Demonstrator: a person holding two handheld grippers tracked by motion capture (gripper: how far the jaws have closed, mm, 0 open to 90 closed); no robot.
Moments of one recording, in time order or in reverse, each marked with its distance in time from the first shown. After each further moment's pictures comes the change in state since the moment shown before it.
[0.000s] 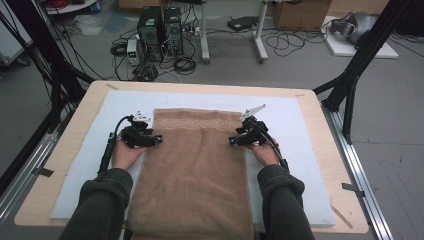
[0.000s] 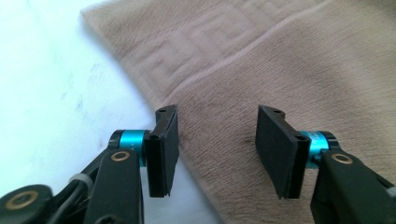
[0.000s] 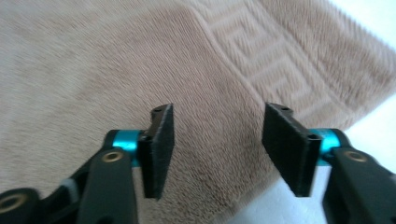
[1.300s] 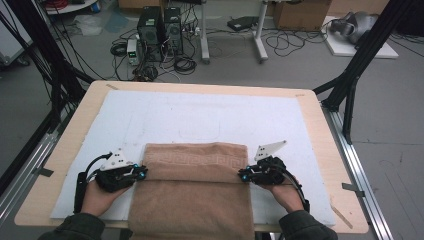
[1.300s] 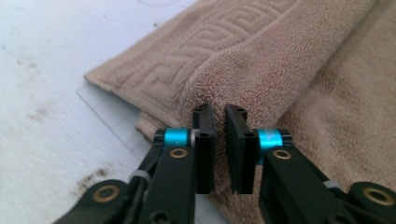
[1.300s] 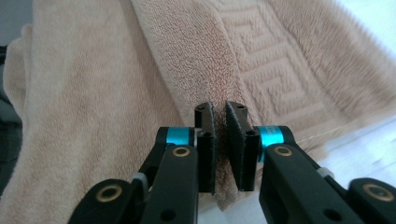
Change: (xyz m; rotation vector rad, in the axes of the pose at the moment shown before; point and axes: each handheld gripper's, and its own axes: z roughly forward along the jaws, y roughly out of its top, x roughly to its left) left arm -0.057 -0.081 -0.103 -0.100 -0.181 0.172; right arm 0.086 -0.075 -0.069 -0.052 0.229 -0.075
